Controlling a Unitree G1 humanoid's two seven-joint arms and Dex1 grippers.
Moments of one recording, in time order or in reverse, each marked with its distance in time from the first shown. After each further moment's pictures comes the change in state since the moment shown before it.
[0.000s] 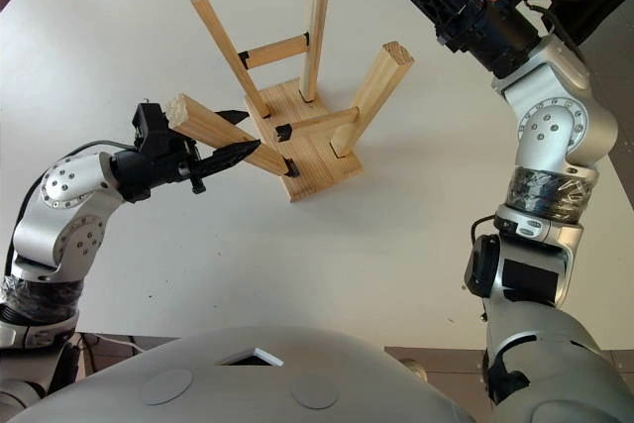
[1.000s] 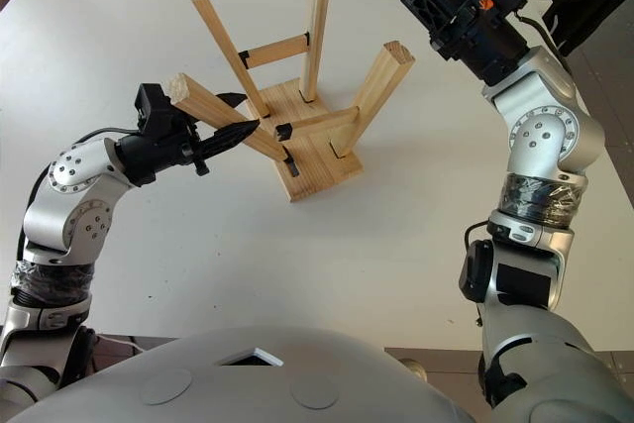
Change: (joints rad) left arm -0.046 -0.084 0.021 0.047 0.040 0.005 0.050; right arm -0.011 0.015 0.004 0.038 0.036 0.016 -0.032
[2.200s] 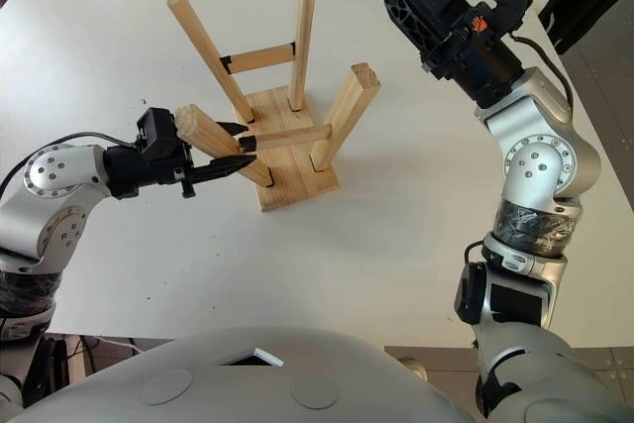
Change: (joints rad) left arm 0.028 0.200 -0.034 -0.091 0.002 0.062 -0.093; right arm 0.133 0.039 -0.014 -0.309 0.096 0.043 -0.115
